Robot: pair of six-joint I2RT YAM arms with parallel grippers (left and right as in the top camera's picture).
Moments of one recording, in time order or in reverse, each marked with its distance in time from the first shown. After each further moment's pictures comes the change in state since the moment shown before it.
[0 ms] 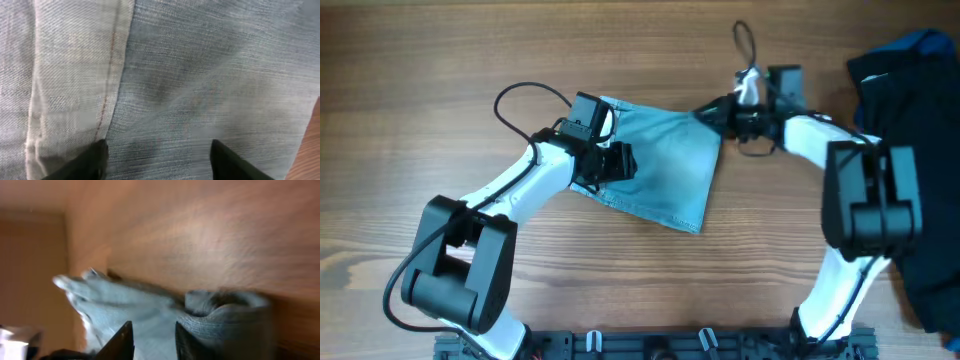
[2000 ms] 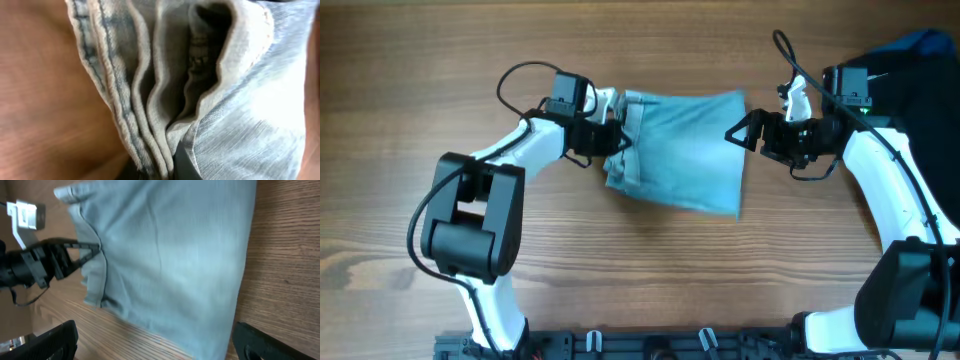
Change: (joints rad) left arm 0.130 0.226 0.133 0.195 0.270 0.210; right arm -0.108 -0.452 0.005 -0.786 0.185 -0.401
